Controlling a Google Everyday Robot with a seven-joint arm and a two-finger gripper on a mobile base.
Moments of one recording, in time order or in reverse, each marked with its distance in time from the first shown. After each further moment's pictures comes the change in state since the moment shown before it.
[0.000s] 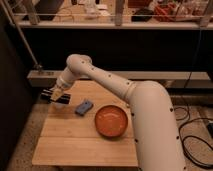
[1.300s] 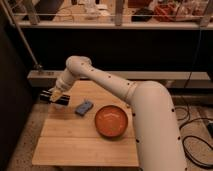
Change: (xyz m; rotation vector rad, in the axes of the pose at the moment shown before) arm 0.000 0.005 0.004 0.007 -0.004 0.016
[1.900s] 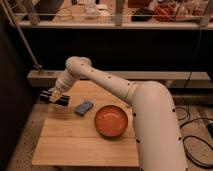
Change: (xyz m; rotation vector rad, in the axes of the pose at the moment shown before) arm 0.000 0.002 0.001 0.004 -0.003 0.008
